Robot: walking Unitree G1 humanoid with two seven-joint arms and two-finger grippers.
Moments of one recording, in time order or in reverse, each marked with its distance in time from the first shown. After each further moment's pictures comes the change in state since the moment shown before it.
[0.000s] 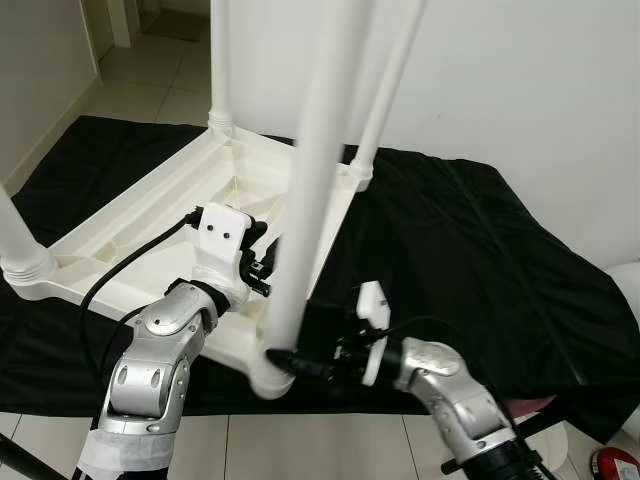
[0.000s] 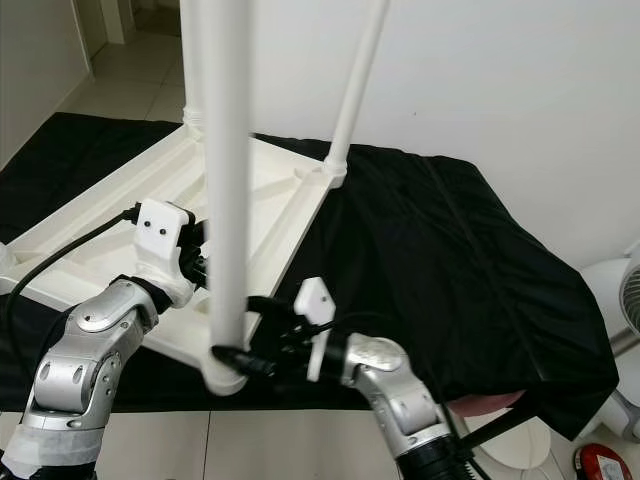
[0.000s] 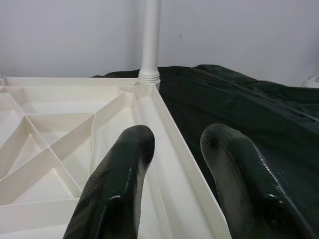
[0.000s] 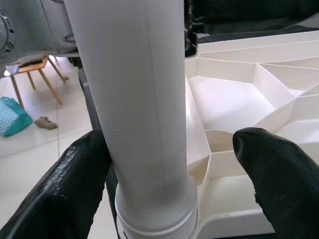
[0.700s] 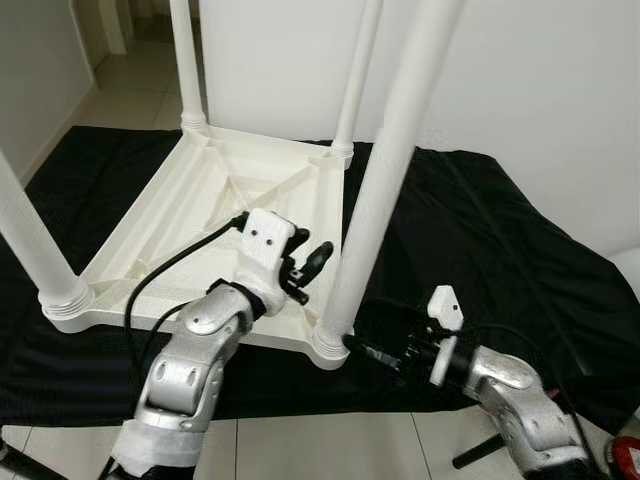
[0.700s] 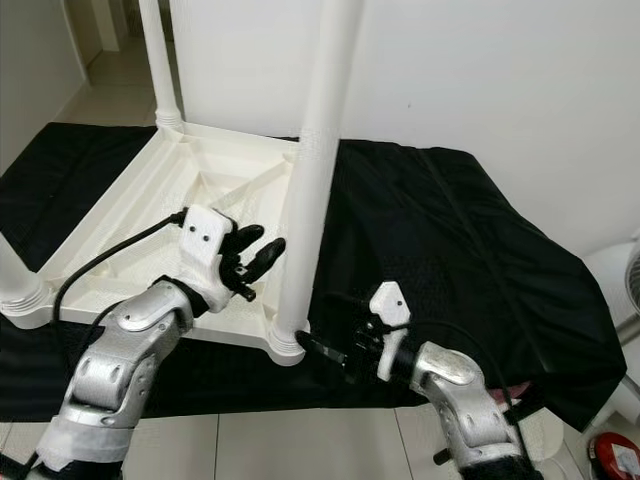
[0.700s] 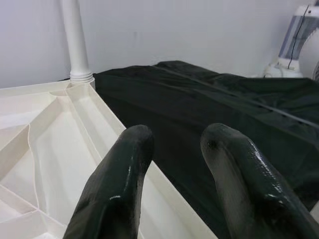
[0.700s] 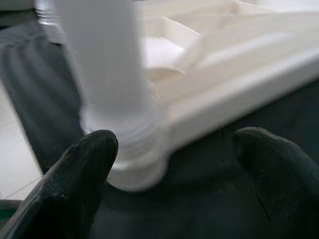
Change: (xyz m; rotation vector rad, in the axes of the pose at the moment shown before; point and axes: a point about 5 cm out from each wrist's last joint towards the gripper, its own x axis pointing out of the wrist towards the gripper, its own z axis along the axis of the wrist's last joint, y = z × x) left arm 0.024 -0.034 -0.002 -0.021 -0.034 -0.133; right arm -0.094 -0.031 -0.011 -0.045 0.163 -0.303
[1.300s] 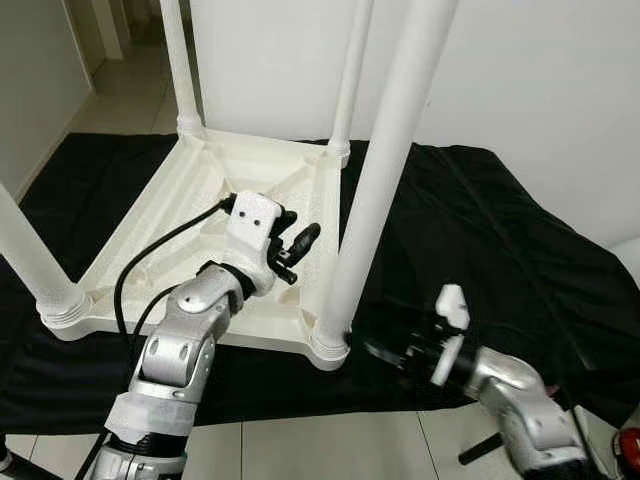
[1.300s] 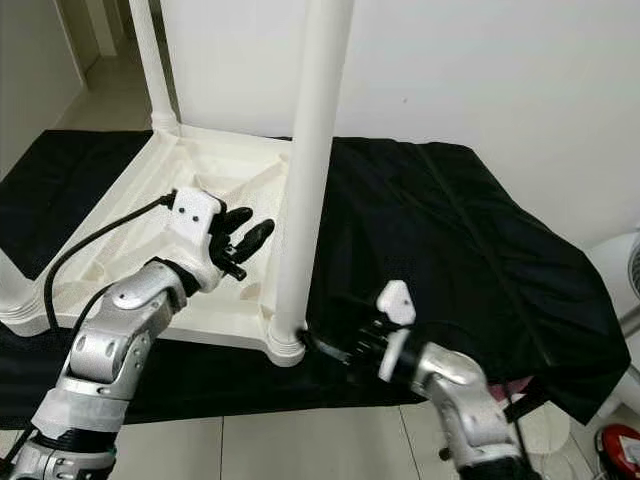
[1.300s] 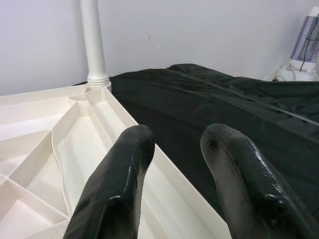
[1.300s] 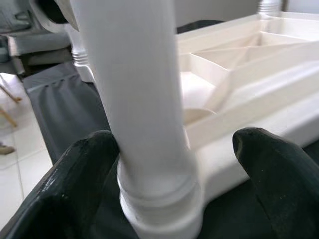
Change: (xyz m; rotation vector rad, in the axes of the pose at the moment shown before) left arm 0.001 0.029 0.003 0.011 -0.001 0.037; right arm 0.036 0.018 0.012 0.080 -0.128 0.133
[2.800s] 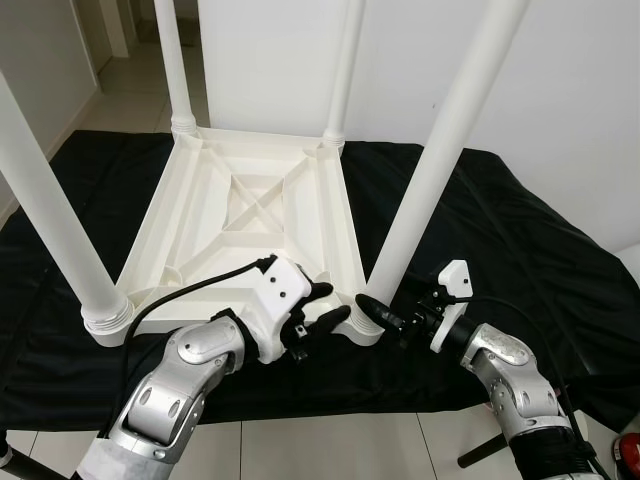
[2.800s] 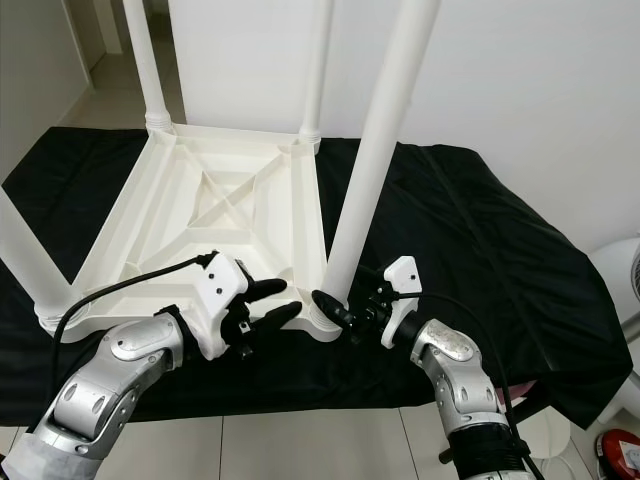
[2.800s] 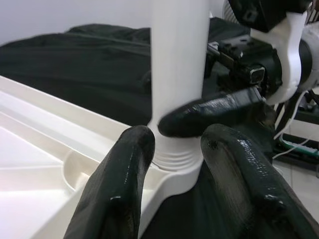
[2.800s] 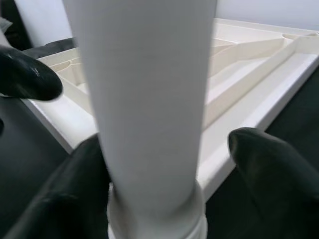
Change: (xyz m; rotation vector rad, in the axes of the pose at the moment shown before) left arm -0.032 -0.051 -0.029 0.046 0.142 -0.383; right arm -0.002 -0.040 0.003 -0.076 0.014 -0.220
